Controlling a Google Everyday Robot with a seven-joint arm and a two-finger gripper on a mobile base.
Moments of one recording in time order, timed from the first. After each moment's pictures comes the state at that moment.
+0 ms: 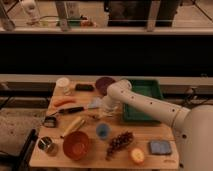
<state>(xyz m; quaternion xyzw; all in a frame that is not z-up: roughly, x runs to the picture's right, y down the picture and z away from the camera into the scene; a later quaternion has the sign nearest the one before) -0.019 0.142 0.866 -0.29 -0.21 -0.03 0.93</state>
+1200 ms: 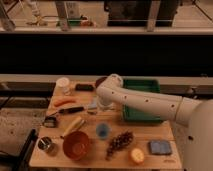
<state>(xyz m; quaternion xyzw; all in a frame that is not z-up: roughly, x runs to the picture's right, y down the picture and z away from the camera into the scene) -0.028 0.114 0.822 -0.24 -0.12 -0.08 0.96</state>
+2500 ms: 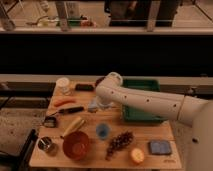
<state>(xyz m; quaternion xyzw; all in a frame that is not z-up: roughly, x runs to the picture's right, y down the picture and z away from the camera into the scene) -0.023 0.104 0.813 -0.23 -0.11 -0.08 0.96</state>
